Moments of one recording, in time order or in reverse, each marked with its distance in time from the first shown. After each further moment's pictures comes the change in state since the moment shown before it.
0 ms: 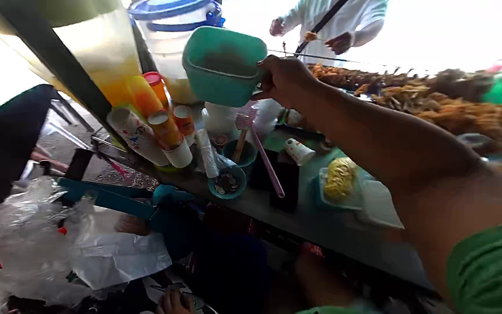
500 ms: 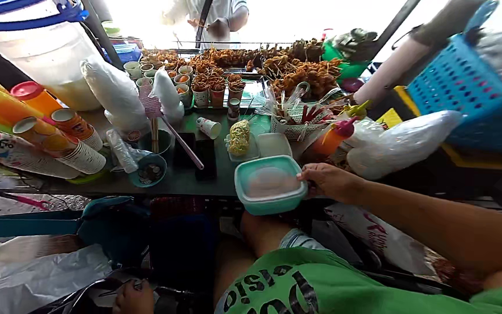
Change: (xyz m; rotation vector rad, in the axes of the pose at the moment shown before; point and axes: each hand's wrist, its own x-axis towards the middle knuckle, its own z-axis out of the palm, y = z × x) left_hand 0.001 0.024 -0.022 -0.184 -0.113 -0.030; right_hand -0.386 0.099 -0.252 -0.124 0.192 0.637
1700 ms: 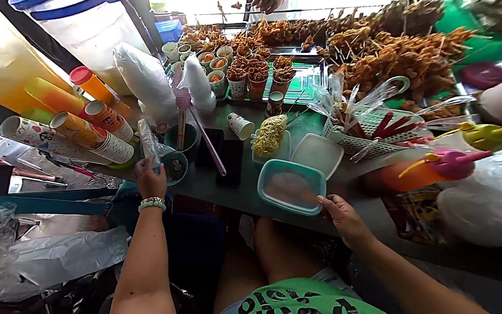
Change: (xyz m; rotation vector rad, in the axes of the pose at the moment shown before) left_hand 0.158 0.262 -0.050 -0.097 0.185 0.399; right_hand 0.111 0.083 0.011 0.199 0.203 -0.128
